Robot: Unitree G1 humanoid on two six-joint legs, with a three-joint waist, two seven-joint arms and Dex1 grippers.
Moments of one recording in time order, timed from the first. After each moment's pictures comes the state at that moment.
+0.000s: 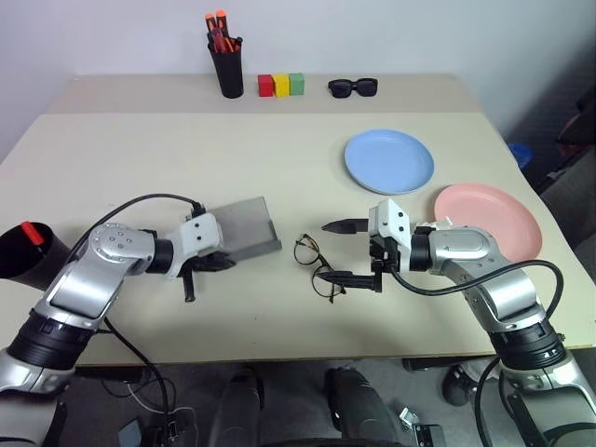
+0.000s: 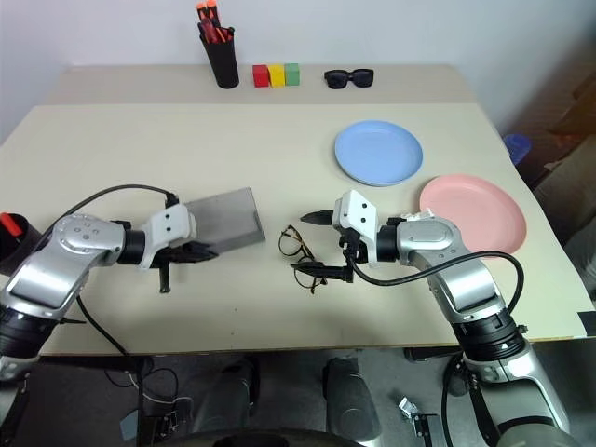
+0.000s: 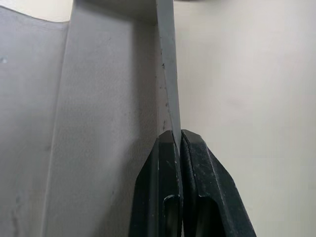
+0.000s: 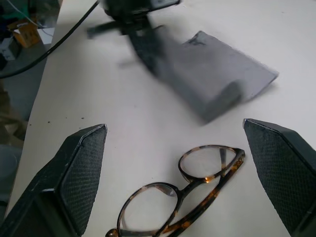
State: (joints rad) left arm -0.36 0.91 -0.19 -0.18 -0.20 0.45 -1.16; right arm -0.44 -0.62 0.17 -0.23 0.38 0.43 1.08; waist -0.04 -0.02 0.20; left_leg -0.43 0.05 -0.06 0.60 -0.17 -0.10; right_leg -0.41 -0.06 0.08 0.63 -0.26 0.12
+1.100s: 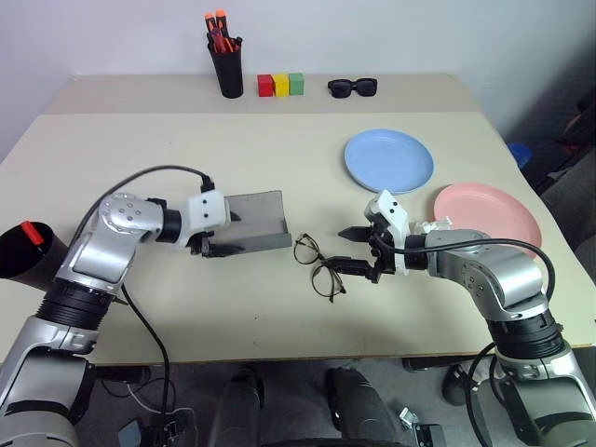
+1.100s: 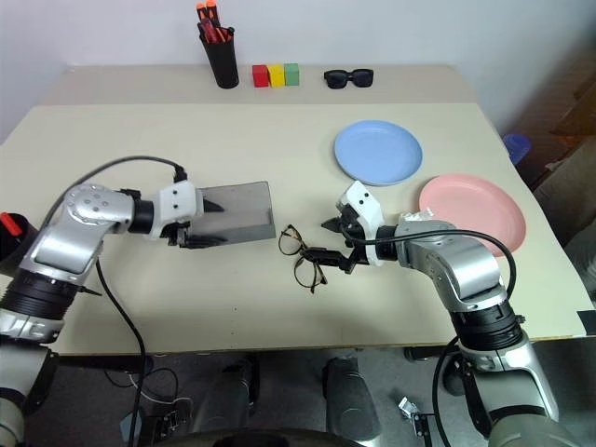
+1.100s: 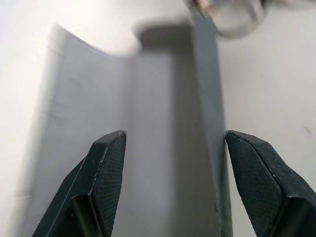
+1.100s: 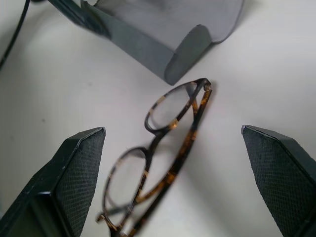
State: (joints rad) left arm -0.58 0.80 -0.15 0.06 -0.09 0.20 -1.16; right arm -0.50 -0.56 0.11 -0.25 0.50 1.04 0.81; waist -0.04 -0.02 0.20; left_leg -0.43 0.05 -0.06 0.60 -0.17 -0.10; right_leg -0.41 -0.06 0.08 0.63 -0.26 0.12
